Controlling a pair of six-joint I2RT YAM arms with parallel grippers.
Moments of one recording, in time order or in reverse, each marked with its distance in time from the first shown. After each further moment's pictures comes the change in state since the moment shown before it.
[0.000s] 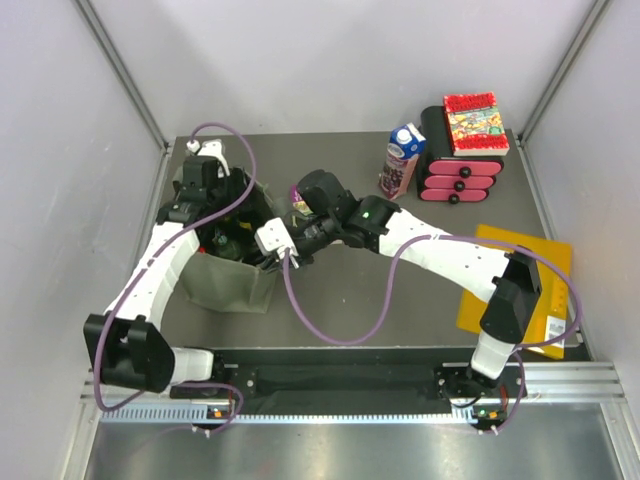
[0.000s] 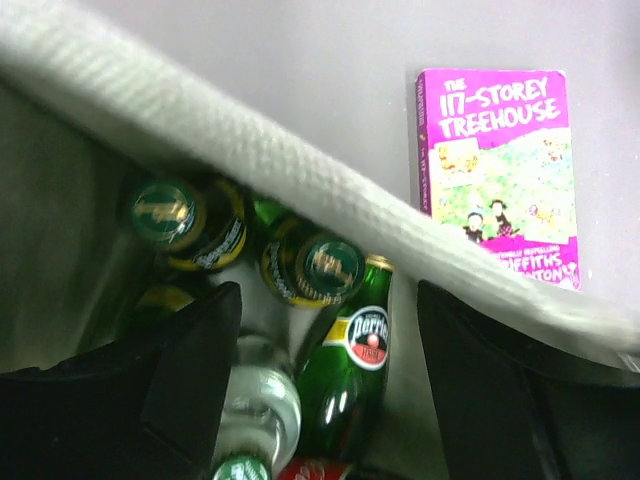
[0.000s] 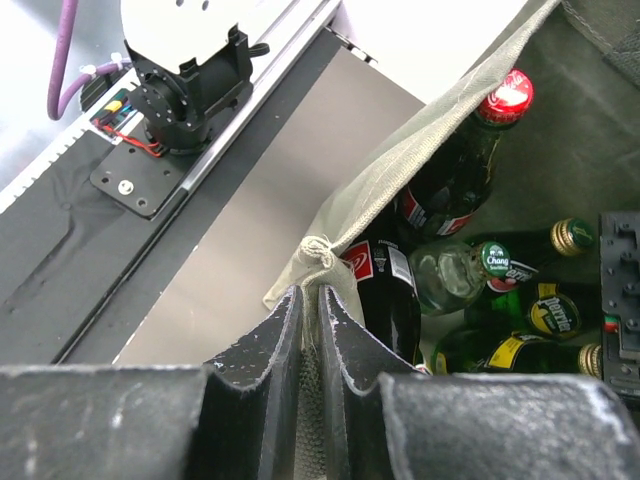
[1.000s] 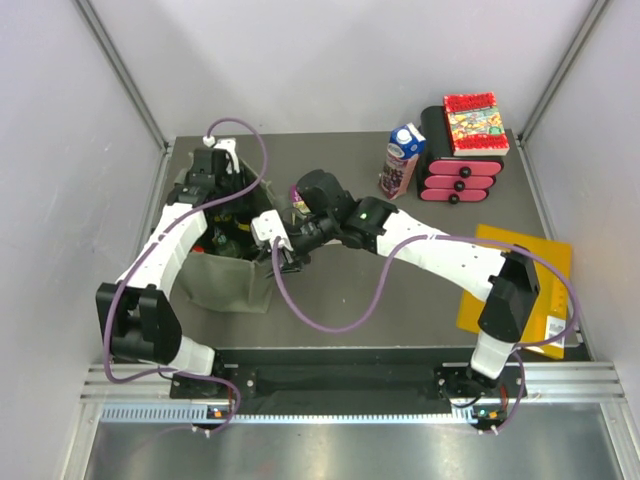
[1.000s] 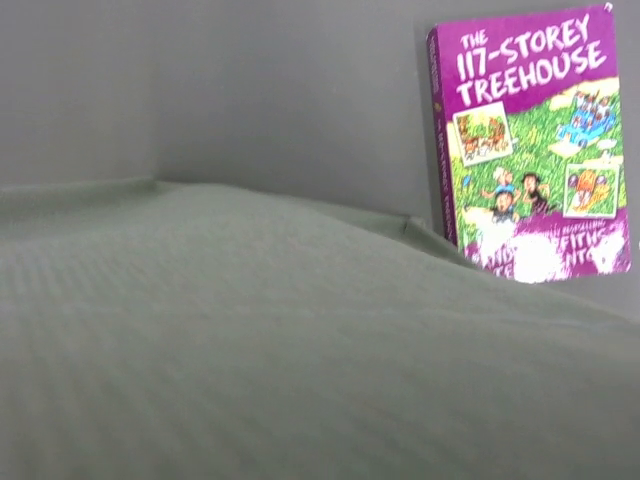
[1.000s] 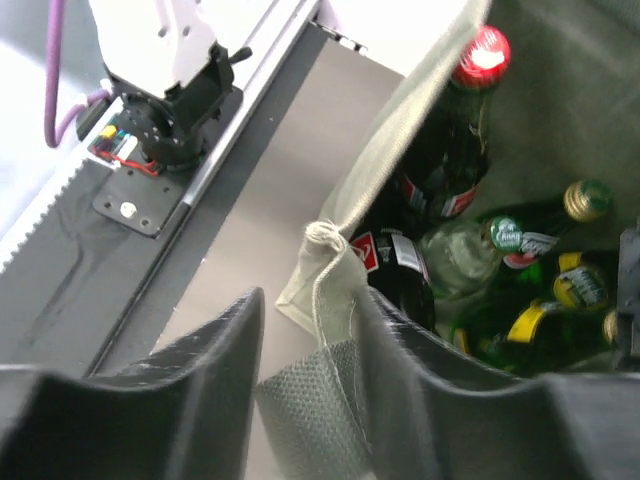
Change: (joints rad) left arm 0.006 0.162 0.086 -0.019 0.051 0.100; right arm -0.002 0.003 -0.021 0.080 0.034 0.142
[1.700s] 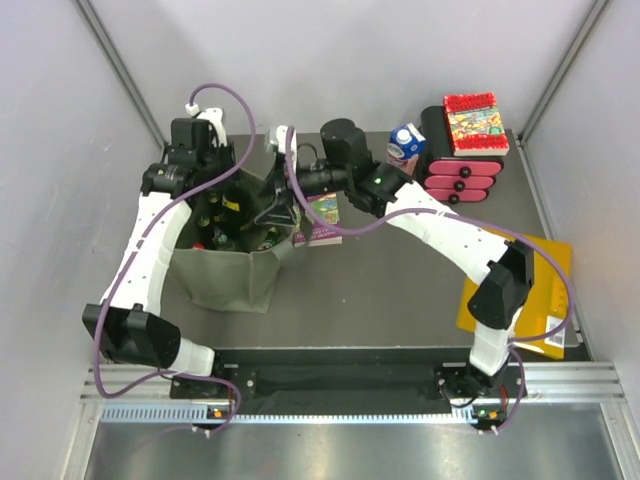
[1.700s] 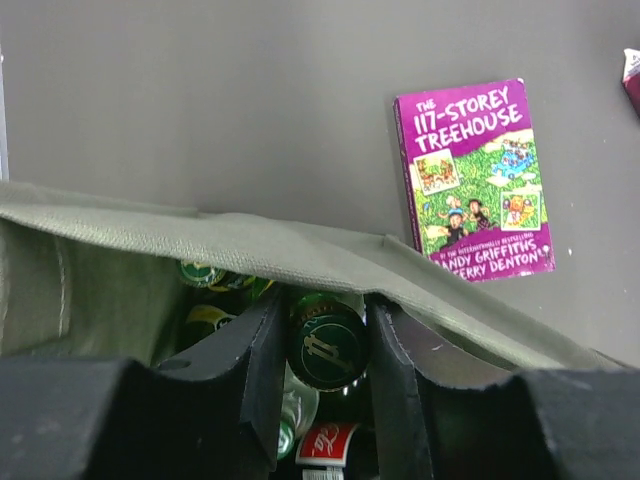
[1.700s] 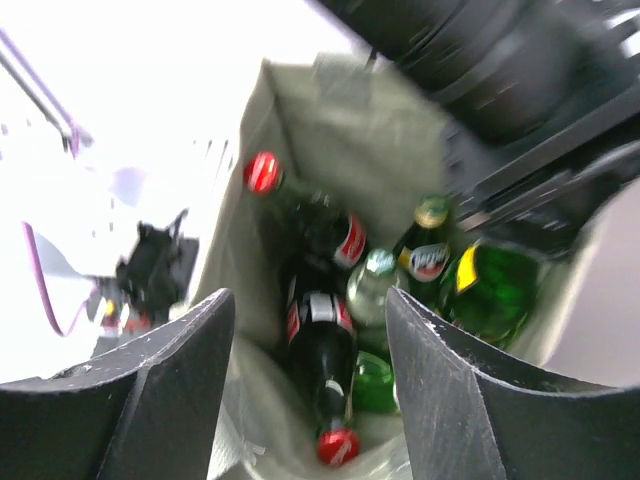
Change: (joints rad) left arm 0.000 -0.024 0.321 -0.262 -0.003 0.036; right arm -0.158 0.074 0.193 0.211 -0.016 0.580
